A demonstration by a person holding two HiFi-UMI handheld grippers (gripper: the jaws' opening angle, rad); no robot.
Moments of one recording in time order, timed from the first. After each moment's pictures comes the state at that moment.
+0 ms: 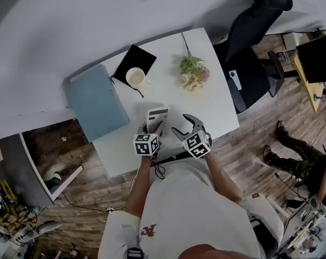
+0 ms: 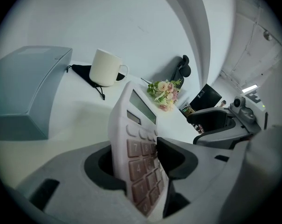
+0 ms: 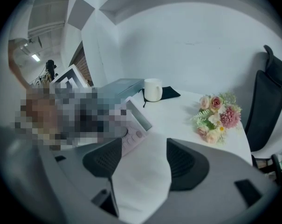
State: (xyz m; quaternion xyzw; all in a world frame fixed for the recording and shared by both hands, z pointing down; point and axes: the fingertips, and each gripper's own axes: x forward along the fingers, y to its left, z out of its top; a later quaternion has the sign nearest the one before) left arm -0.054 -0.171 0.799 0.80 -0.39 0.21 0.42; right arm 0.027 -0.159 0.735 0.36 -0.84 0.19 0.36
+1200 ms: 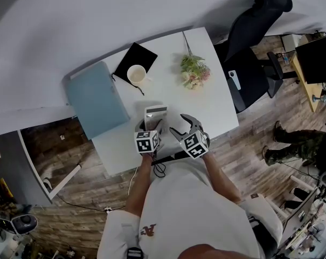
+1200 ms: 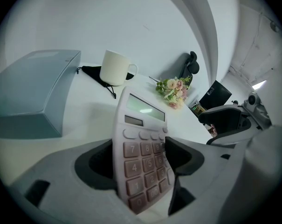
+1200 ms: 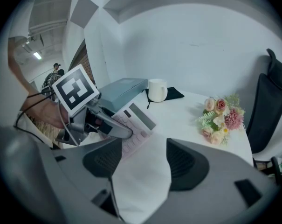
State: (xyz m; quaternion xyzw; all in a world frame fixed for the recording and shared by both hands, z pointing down) left arm -0.073 -0.172 0.808 0.77 -0.43 0.24 0.41; right arm 0.013 -0.150 0.733 0.36 -0.84 0.18 0.37
